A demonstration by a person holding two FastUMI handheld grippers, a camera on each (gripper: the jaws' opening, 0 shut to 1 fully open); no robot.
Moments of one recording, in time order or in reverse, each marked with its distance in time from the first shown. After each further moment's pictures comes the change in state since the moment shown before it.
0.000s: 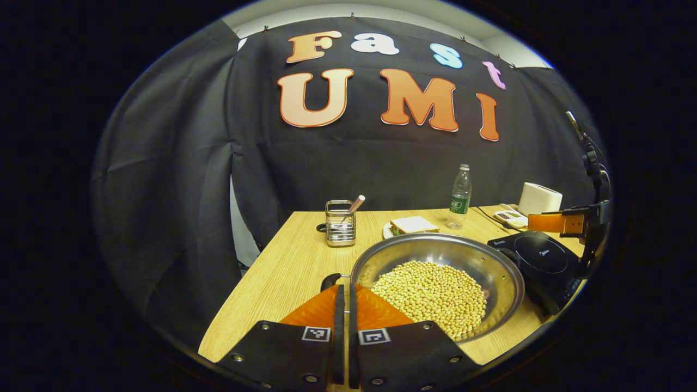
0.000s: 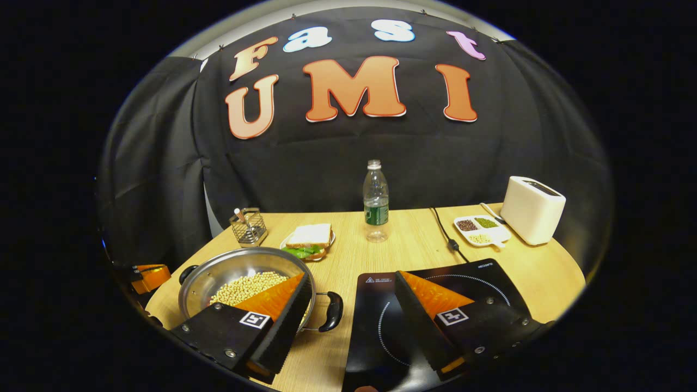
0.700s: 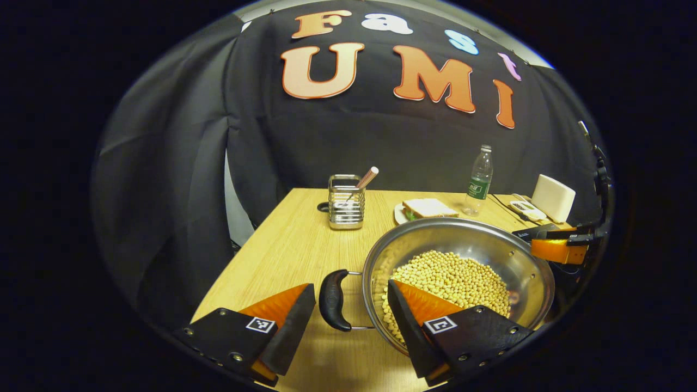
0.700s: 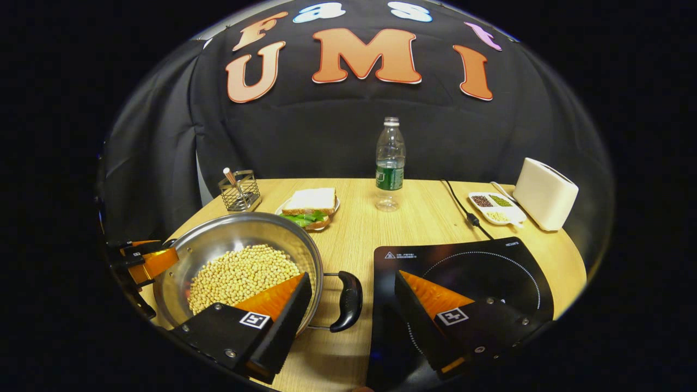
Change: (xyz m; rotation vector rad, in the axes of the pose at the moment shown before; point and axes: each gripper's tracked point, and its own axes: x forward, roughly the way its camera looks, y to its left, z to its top) left arm 0.055 0.011 -0.040 -0.080 0.129 0.000; right arm 0.034 0.021 -0.046 -0.047 0.137 -0.030
